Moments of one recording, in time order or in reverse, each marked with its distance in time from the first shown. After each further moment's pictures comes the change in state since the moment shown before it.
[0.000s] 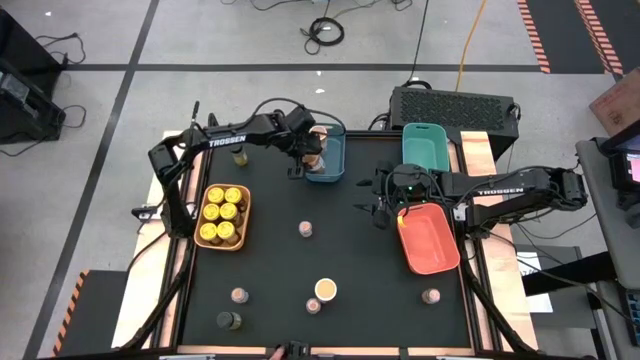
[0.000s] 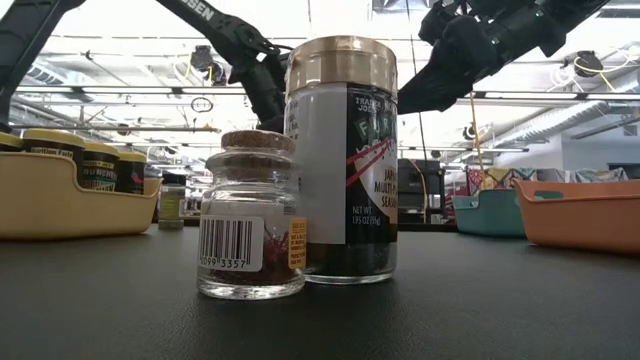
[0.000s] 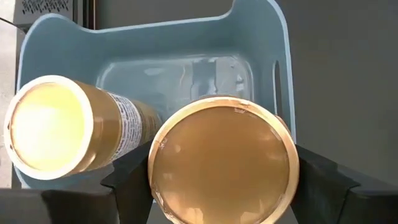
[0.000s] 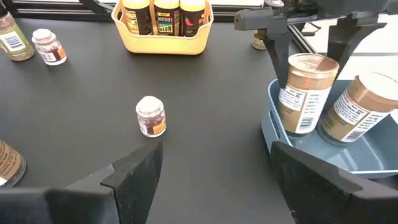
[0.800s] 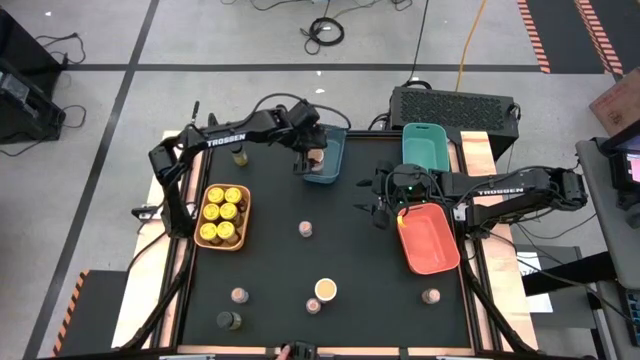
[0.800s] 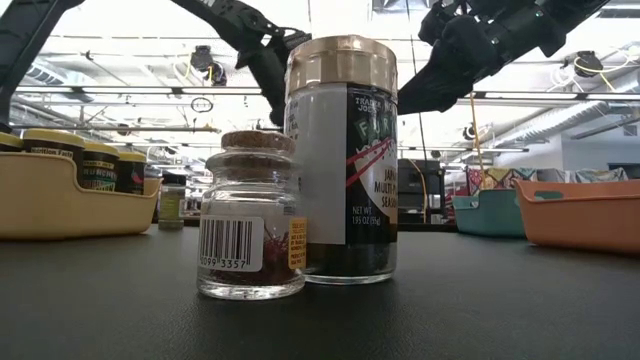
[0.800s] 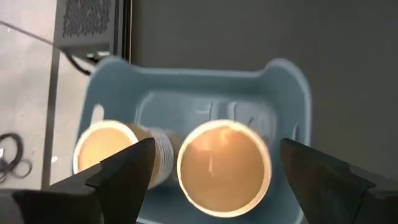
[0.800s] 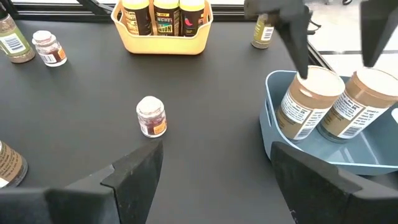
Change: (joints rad) left arm -0.030 -0.001 0.097 -0.011 -0.052 -0.028; right arm 0.000 0.000 0.000 -0.001 0.000 0.012
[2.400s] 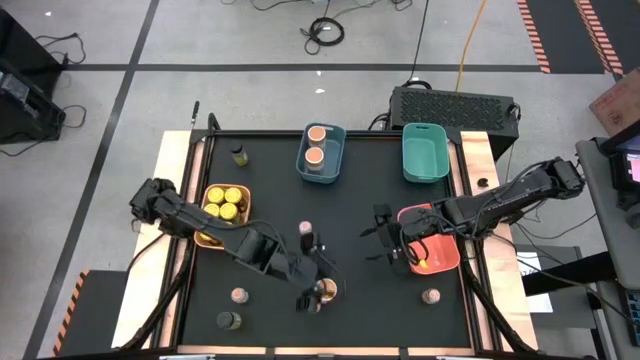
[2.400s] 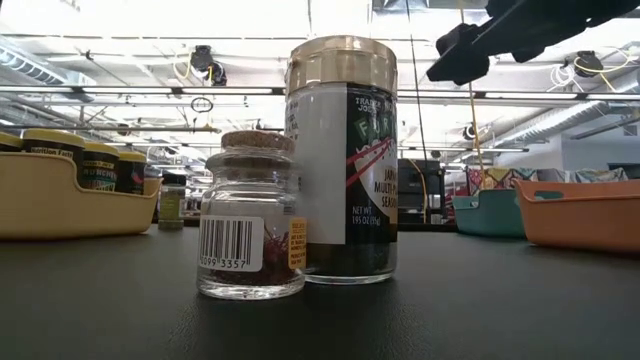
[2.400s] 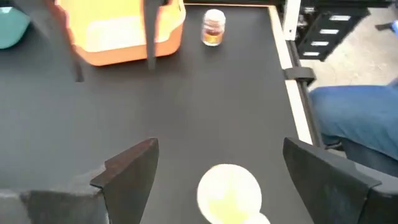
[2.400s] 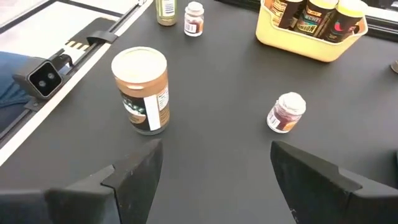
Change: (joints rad) left arm -0.935 -0.066 0.062 0.083 -0.331 -0.919; right arm 0.394 -0.008 0.000 -0.074 0.000 -0.030
